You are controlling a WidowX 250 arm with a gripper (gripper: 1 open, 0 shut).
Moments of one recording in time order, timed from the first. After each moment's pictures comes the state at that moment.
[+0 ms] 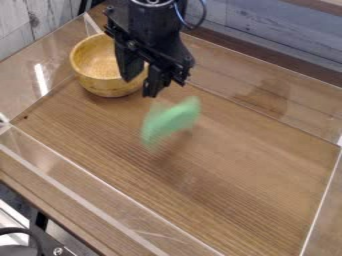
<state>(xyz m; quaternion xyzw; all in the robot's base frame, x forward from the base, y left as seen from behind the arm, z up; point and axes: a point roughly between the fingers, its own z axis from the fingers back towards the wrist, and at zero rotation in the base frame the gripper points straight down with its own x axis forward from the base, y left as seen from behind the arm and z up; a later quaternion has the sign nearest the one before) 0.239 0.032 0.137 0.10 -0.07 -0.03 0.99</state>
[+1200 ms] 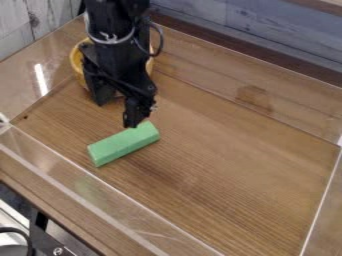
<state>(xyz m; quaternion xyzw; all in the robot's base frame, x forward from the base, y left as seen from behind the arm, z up) 0.224 0.060 0.098 0.06 -0.08 -0.05 0.99</state>
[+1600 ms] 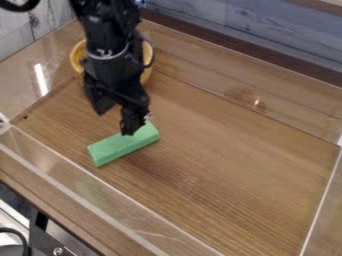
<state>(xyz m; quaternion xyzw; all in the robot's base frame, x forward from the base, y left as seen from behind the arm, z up) 0.226 0.074 0.073 0.05 -0.08 -0.05 0.99</state>
